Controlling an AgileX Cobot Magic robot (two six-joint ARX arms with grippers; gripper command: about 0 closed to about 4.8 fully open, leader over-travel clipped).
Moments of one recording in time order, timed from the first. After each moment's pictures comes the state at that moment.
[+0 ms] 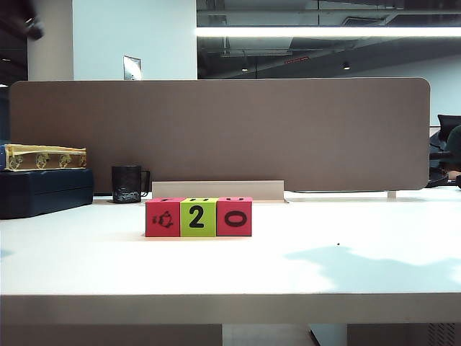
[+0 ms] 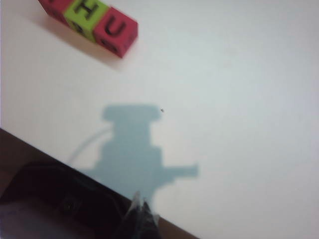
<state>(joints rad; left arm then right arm) -0.21 1.09 1.24 -1.00 0.29 0.19 0.60 1.30 1.65 -1.29 0.13 0.03</state>
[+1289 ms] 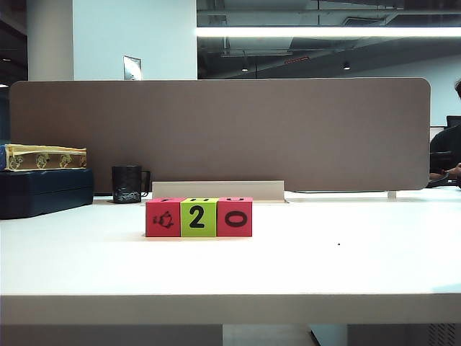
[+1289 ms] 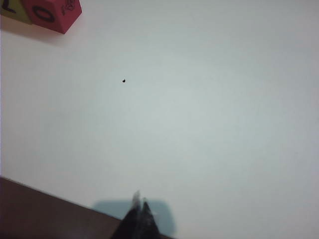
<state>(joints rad) -0.21 0.51 0.65 -0.75 0.07 0.09 0.60 0.53 0.52 -0.63 0.29 0.11</state>
